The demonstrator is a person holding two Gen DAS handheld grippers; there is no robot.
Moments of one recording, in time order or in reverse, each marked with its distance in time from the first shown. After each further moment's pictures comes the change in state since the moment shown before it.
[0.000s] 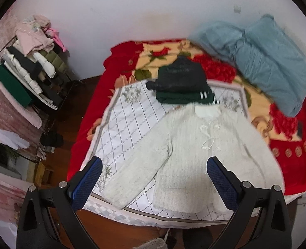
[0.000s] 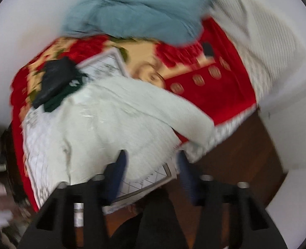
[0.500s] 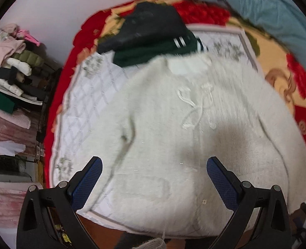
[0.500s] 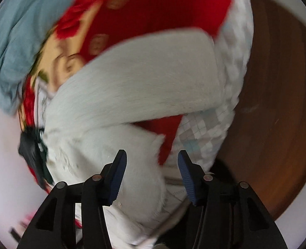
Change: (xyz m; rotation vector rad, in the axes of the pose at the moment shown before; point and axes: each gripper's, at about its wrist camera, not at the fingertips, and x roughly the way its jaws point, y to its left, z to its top) left arm 0.201 -0.160 -0.029 0.136 0.216 0.083; right arm 0.376 -0.214 -0.019 0.748 0.329 0.319
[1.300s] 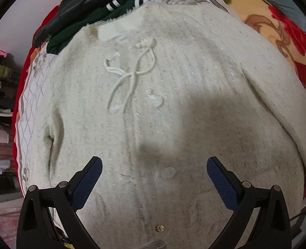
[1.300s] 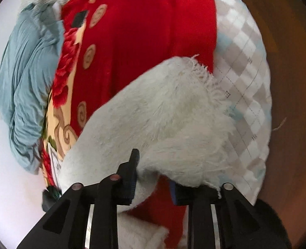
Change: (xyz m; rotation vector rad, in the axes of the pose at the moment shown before) left arm 0.104 -0.124 -0.017 0.144 0.073 -0.093; right arm 0.093 -0.026 0.034 0.197 -0.306 0.236
